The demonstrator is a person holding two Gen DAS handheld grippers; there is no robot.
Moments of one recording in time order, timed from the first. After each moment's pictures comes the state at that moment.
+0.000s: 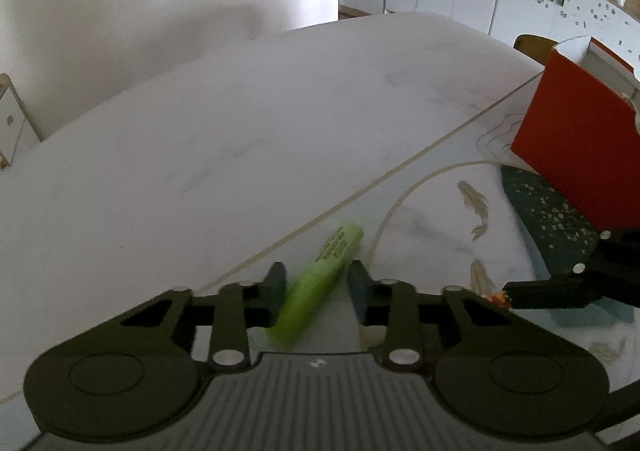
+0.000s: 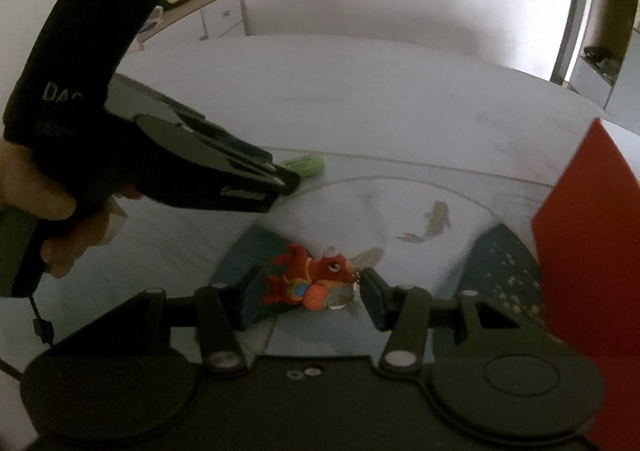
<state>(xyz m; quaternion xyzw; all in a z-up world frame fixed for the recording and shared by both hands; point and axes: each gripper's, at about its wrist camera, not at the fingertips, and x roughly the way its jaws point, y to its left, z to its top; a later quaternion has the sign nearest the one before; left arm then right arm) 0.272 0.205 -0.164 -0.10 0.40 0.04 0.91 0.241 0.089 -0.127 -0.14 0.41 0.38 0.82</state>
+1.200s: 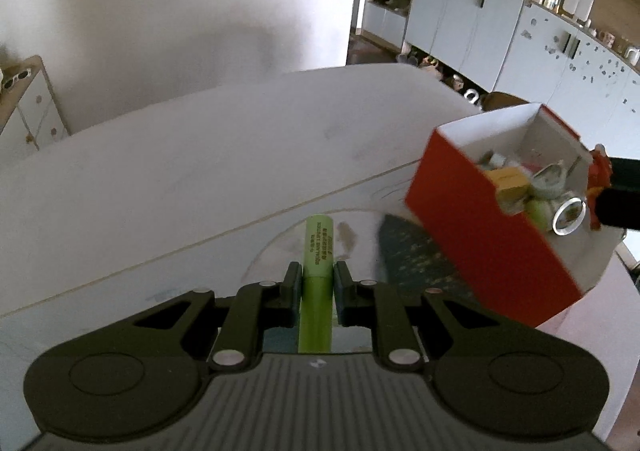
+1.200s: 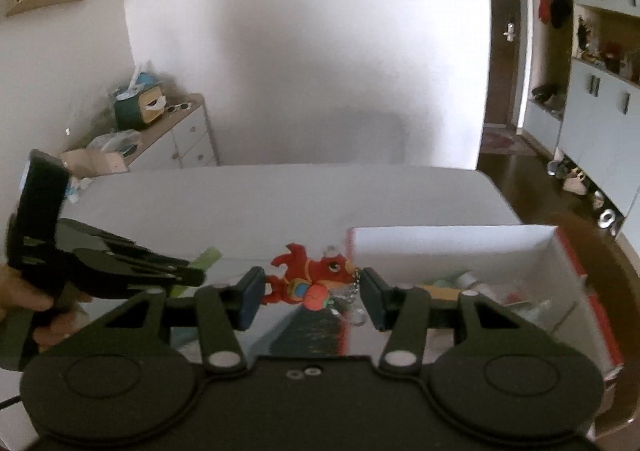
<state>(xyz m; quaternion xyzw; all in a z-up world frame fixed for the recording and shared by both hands) 0.232 0.125 -0.059 -0.17 0.38 0.07 0.91 0.270 -0.103 0.009 -0.06 0.31 0.36 0.88</state>
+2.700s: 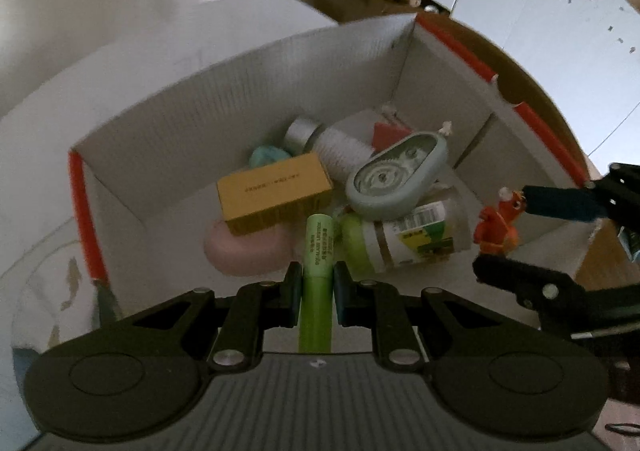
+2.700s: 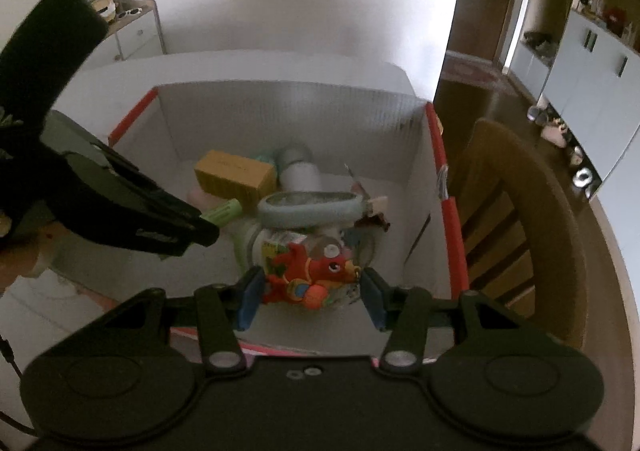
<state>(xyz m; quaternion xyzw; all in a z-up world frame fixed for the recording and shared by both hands) 0.421 -0.078 -0.052 -0.14 0.50 0.00 0.85 0.372 -0.208 -0.091 -0.15 0.42 0.34 0.83</state>
